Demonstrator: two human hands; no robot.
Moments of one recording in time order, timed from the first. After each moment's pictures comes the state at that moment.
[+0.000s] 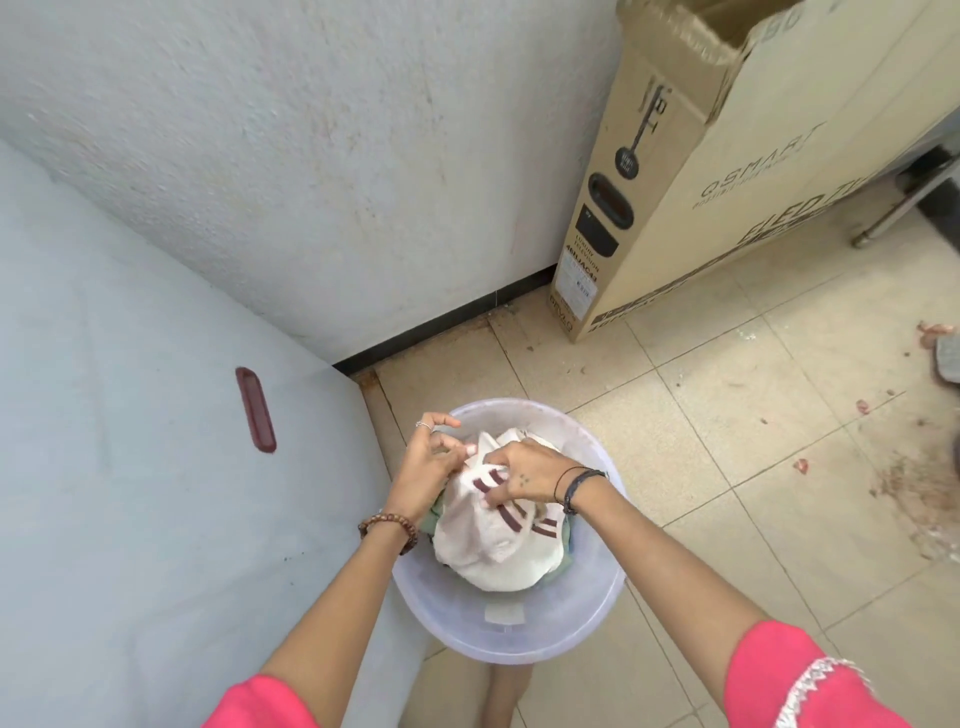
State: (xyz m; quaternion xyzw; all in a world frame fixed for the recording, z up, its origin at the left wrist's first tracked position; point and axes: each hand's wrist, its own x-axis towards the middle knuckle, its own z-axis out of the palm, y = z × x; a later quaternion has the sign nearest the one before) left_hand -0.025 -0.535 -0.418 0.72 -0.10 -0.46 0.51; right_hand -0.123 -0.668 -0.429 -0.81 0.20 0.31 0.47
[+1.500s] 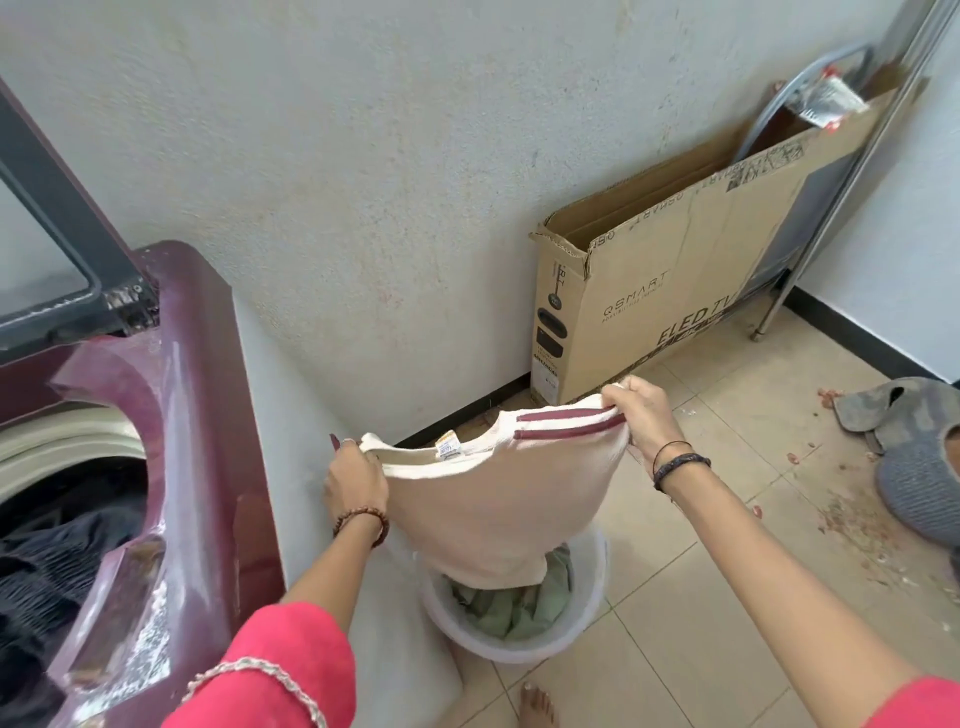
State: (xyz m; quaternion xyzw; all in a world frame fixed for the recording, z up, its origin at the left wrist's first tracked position) left_hand -0.026 -0.468 -0.204 0.96 -0.09 -0.12 0.24; right_hand -0.225 -0.674 -0.160 -0.58 0.51 -0.22 0.59
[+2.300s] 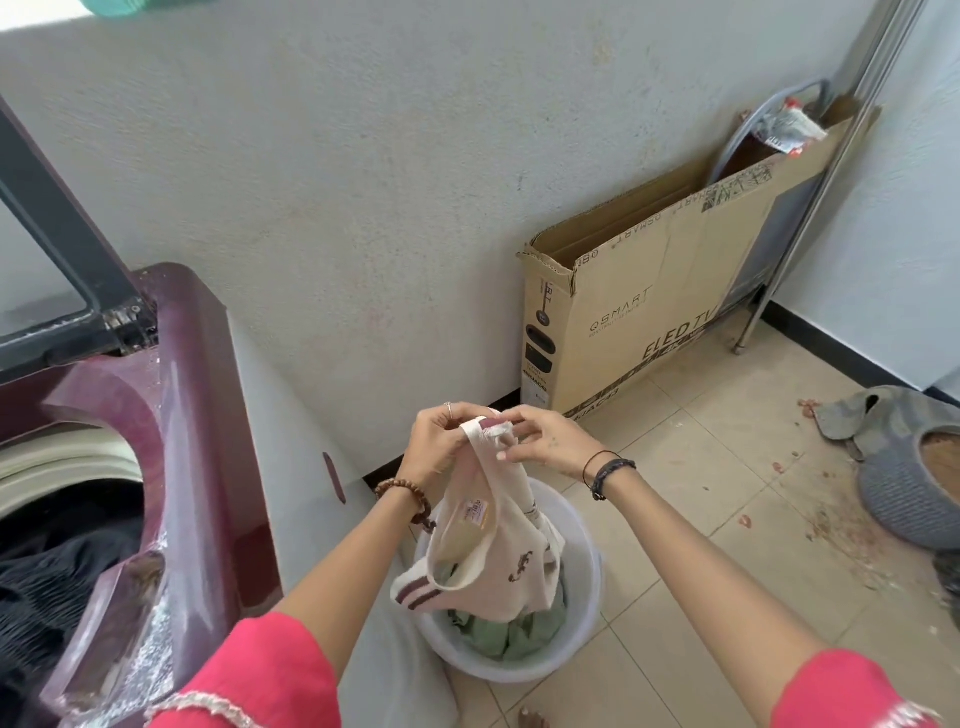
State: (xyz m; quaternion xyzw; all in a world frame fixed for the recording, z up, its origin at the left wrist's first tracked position) left_hand -0.062 -0.526 -0.159 0.65 -0.30 -0.37 0.59; right_hand -0.184 -0.640 -0.165 -0.78 0.33 0.01 0.53
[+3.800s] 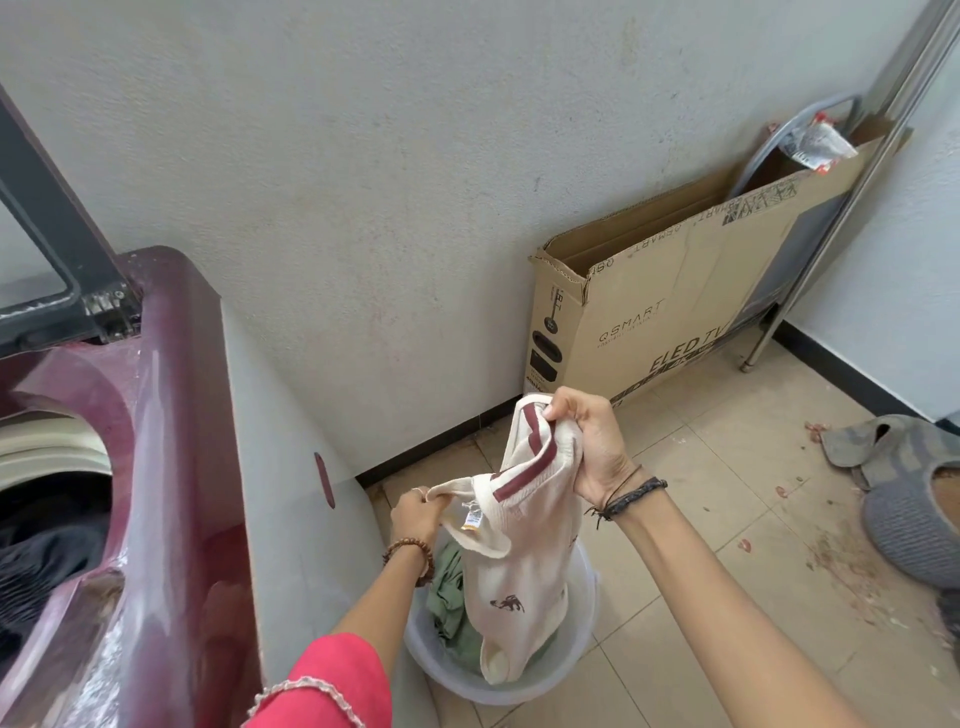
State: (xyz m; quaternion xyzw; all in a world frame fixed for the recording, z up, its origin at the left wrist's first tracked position) left_hand -0.055 -0.508 -0.275 0.86 -0.05 -0.34 0.38; right_hand -0.181 -0.630 -0.115 -0.38 0.30 -0.16 0.86
